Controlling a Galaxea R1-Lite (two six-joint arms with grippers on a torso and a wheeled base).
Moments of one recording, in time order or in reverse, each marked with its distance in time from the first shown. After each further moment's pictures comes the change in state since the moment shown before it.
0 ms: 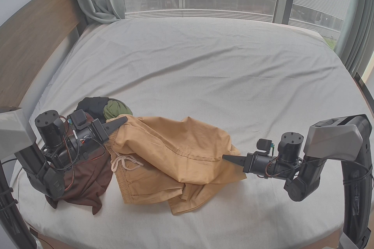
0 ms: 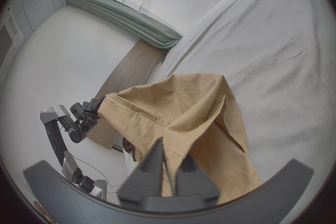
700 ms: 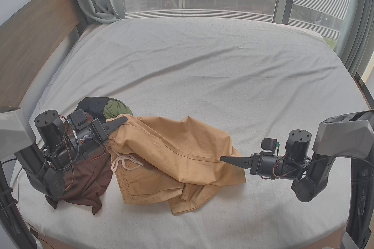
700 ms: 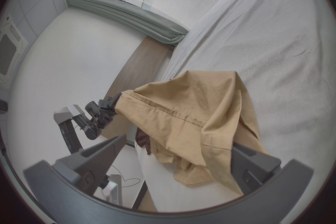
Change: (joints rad) left arm 0.002 -0.001 0.000 0.000 0.000 0.000; right arm -0.003 -0.090 0.088 0.001 0.093 0.032
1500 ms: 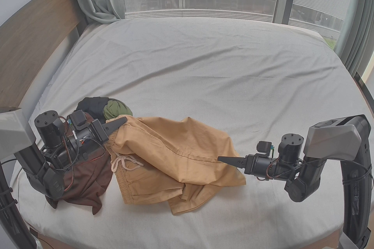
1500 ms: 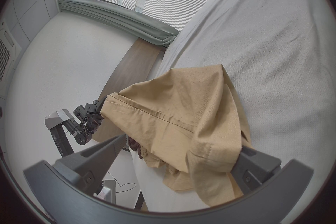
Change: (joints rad) left arm 0.000 -0.002 0.007 0.000 0.000 0.000; right arm -0.007 0.103 -0.080 -0.001 -0.043 0.031
